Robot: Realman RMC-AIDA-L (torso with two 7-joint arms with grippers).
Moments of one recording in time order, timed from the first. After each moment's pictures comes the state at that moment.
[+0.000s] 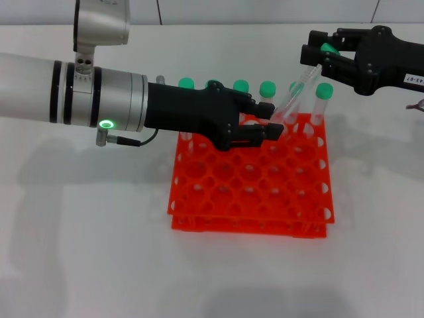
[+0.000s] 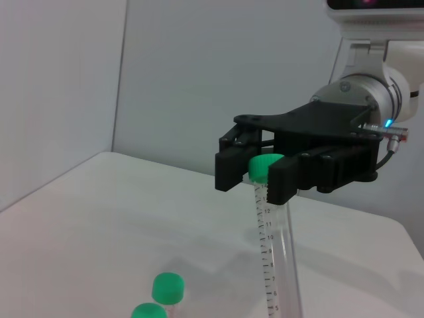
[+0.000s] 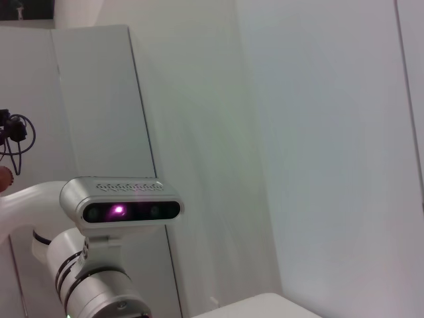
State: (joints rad) left arm -0.75 -2.08 1.07 0.61 1.81 1.47 -1.48; right arm 0.47 2.01 -1.07 -0.88 -1.44 -1.45 1.48
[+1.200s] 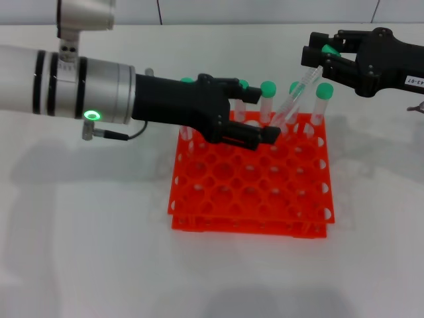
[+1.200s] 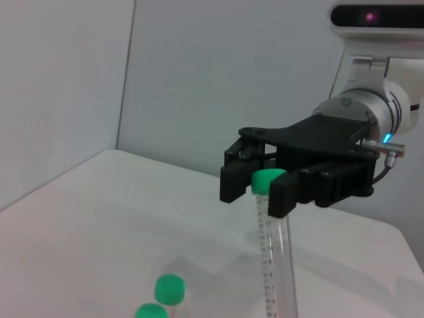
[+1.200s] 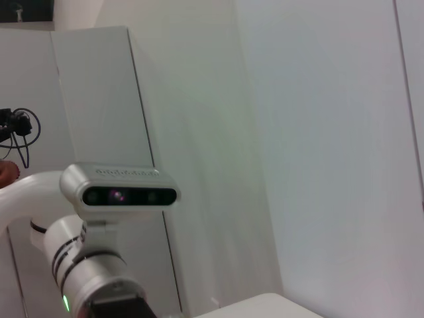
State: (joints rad) left arm -0.71 -2.08 1.07 0.74 1.83 1.51 -1.60; right arm 0.46 2.01 -1.07 -0.88 -1.44 -1.46 1.48
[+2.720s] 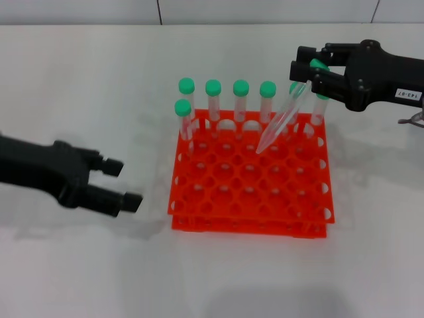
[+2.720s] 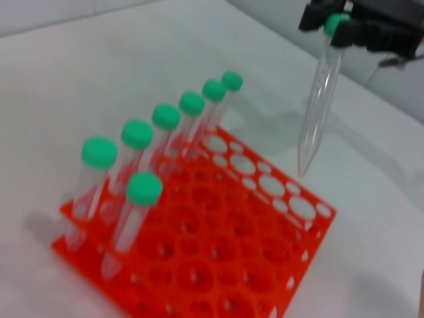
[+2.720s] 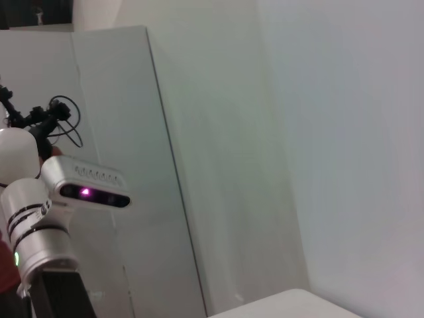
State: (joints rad) left arm -0.38 -2.00 1.00 1.33 2.07 1.86 -2.11; right arm 0.46 2.02 -1.12 -0.88 -1.42 -1.47 1.48
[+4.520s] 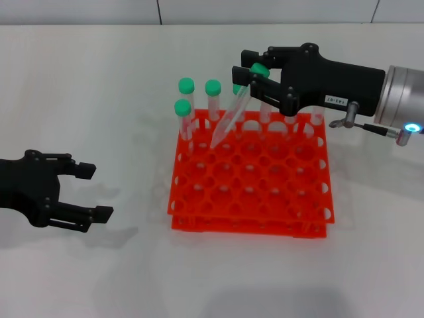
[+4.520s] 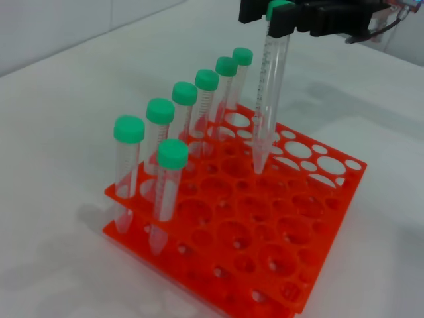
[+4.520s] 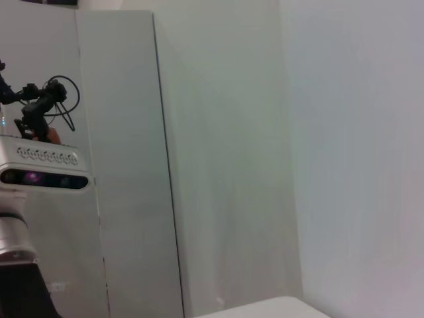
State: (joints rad) left arm -0.29 -2.04 0.88 1.34 2.13 1.85 -1.80; right arm 0.47 2.03 -1.49 -0.85 -1.15 -1.17 1.28
